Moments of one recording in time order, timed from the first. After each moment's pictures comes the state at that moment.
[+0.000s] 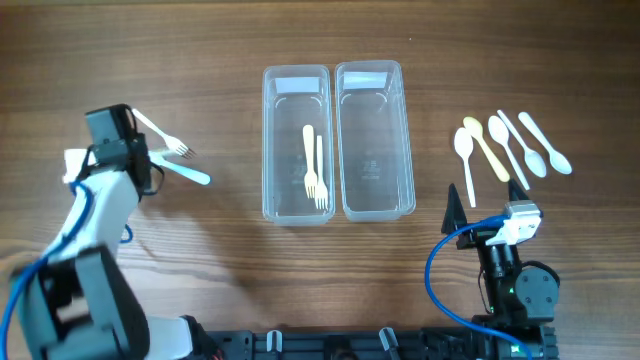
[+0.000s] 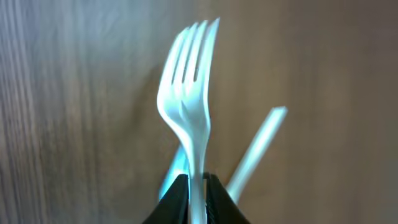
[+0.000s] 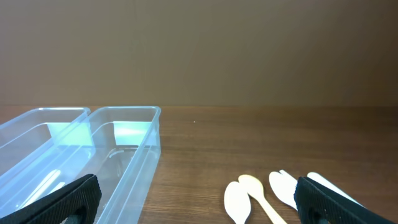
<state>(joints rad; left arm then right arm) 0.26 1.57 0.87 -0.25 -0.24 -1.37 -0.01 0.02 0.01 0.00 -0.10 0.03</state>
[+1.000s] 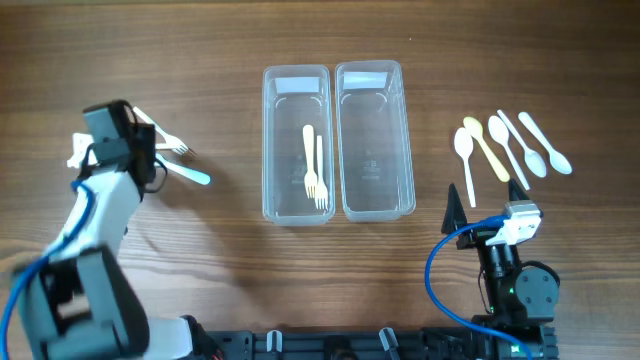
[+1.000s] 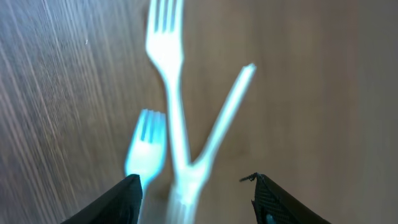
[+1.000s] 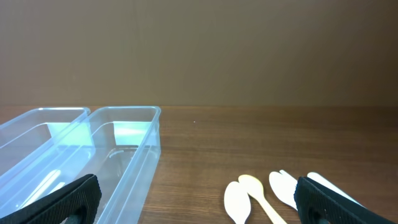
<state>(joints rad) 0.25 1.61 0.87 -0.19 -0.10 -1.23 -0.01 0.02 0.01 0.00 -0.10 0.03</state>
